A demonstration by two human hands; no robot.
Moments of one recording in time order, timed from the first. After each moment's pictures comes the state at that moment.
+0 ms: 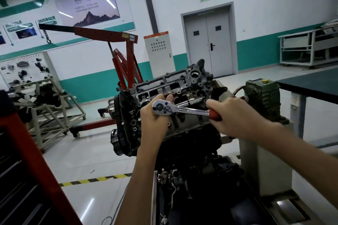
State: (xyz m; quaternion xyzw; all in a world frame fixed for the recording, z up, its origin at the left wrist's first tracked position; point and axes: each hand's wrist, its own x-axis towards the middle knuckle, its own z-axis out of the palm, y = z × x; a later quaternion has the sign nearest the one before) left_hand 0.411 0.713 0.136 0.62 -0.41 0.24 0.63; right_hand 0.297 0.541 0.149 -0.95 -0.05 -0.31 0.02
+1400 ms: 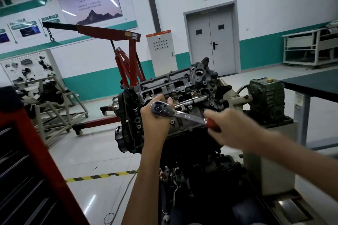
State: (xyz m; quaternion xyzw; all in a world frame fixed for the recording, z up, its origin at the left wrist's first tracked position) left_hand 0.413 0.720 0.131 0.61 -0.37 0.25 0.66; right_hand 0.293 0.562 0.132 -0.96 -0.09 -0.26 0.08
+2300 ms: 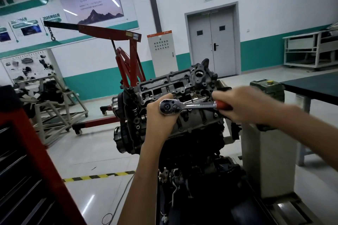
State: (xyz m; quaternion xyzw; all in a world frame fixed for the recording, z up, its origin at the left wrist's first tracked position) left_hand 0.412 0.714 0.140 0.65 -0.43 0.25 0.57; right_hand 0.292 0.526 0.179 -0.96 -0.11 -0.27 -0.04
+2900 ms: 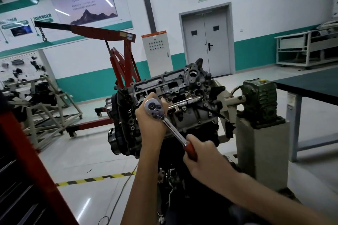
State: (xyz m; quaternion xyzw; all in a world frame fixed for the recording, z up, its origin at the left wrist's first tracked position) left_hand 0.406 0.705 0.133 0.54 -0.29 0.22 0.76; right_hand 0.293 0.621 0.075 -0.90 -0.05 -0.30 0.33
